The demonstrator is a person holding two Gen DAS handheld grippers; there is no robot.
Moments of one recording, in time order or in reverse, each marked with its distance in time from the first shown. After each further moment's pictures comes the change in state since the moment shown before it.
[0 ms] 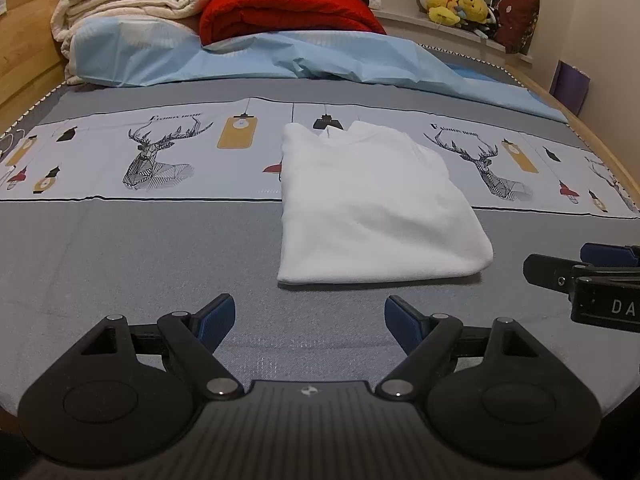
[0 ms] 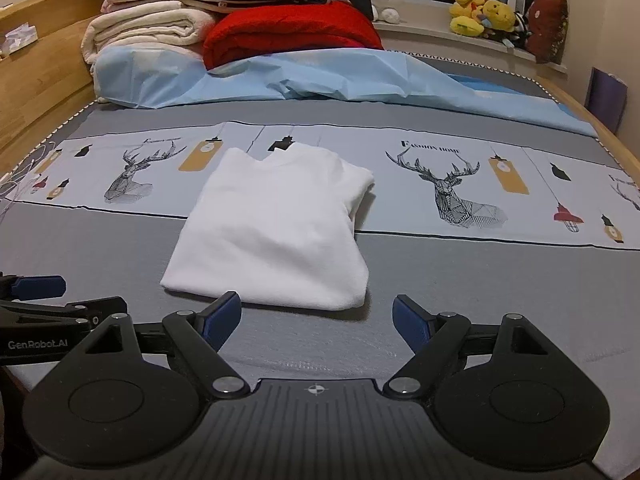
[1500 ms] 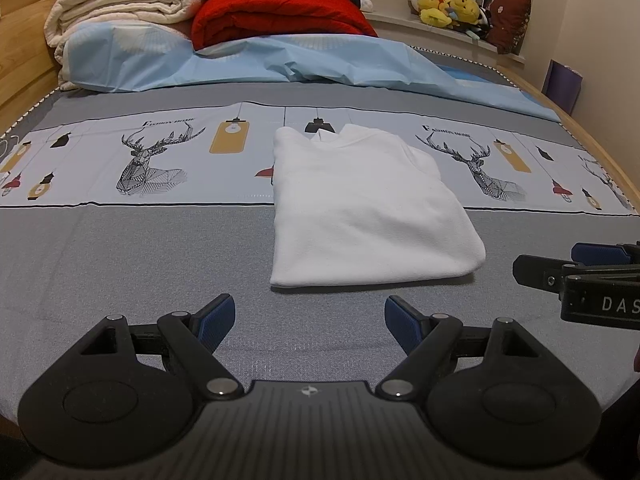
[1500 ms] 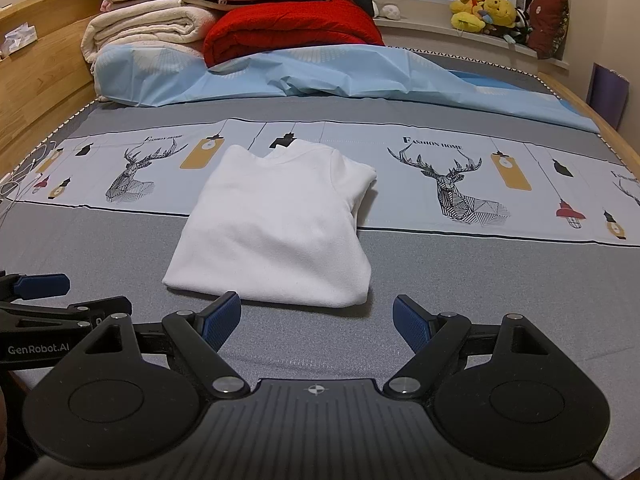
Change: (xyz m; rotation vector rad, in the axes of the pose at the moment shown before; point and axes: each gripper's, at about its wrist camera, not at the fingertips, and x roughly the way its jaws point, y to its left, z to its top) left arm -0.001 -0.001 0.000 0.018 -0.011 -0.019; right arm 0.000 -0.002 0.001 0.001 0.011 0.008
